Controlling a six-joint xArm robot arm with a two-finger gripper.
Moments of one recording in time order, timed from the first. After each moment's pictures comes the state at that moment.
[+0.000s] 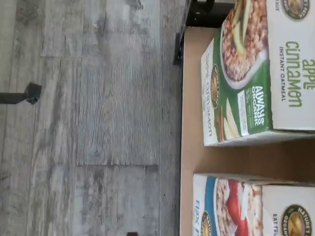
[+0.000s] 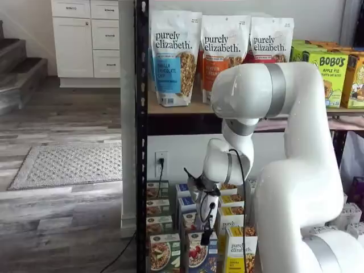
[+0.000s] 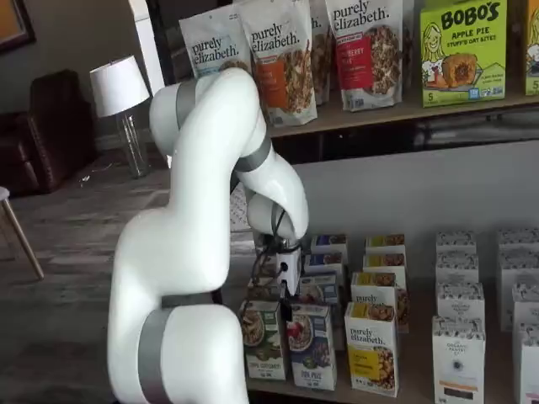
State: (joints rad) arm 0.08 0.67 -1.18 0.29 0.50 -1.73
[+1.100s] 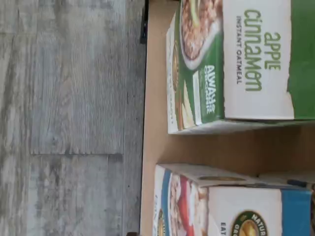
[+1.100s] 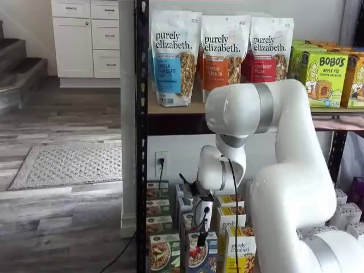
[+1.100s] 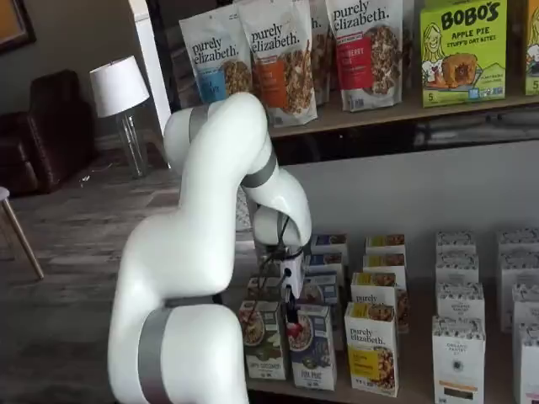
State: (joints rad) arm 0.09 0.84 -1.36 0.17 0.46 -1.63
